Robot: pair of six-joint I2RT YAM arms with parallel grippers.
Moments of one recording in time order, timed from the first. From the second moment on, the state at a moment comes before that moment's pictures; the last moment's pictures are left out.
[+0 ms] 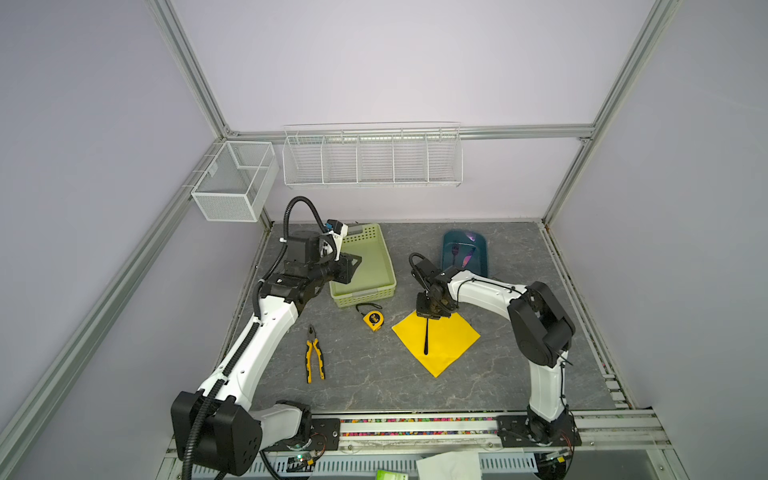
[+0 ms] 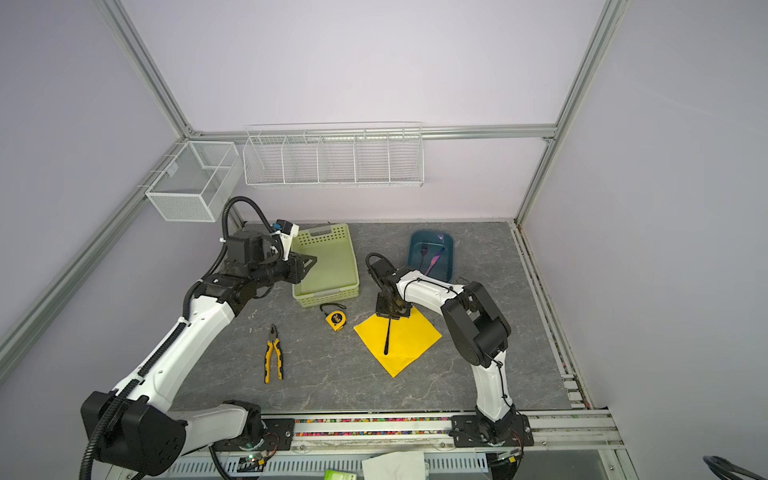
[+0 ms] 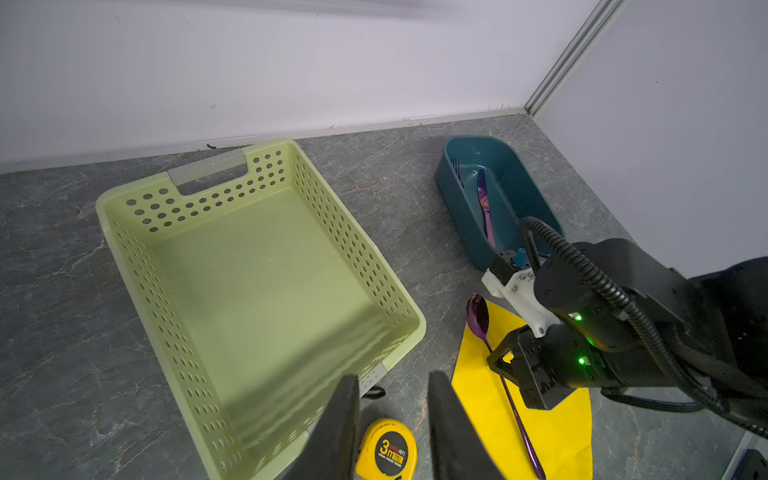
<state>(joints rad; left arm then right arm) -0.27 1.25 1.13 -0.42 0.37 -0.08 0.70 1.99 1.41 -0.78 -0.02 0.78</state>
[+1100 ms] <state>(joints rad) -0.27 1.25 1.13 -0.42 0.37 -0.08 0.70 2.00 1.39 -0.76 -0.02 0.77</state>
